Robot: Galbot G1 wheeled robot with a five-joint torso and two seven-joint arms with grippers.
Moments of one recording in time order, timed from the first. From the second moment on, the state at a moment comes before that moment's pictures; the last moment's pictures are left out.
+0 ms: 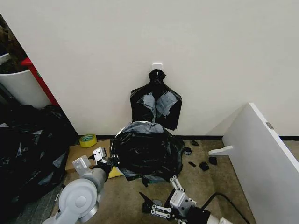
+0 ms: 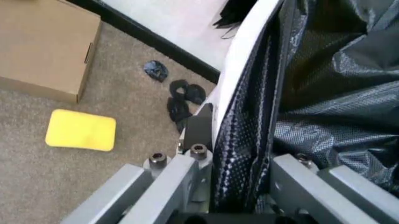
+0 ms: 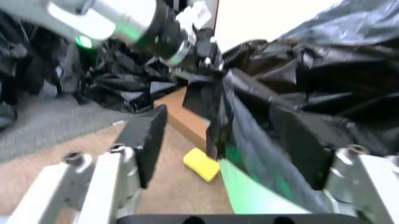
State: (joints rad) left arm 1.37 -1.04 -0.32 -2.27 -1.29 0.37 -0.74; right arm -1.75 0.81 0.16 2.45 0.07 -0.07 -0.15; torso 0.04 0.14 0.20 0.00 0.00
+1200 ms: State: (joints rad) left arm 1.40 -1.03 -0.38 -2.38 -1.50 0.46 -0.82; right arm -1.60 0.78 0.16 2.17 -0.09 0.10 -0.18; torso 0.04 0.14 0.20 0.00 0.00
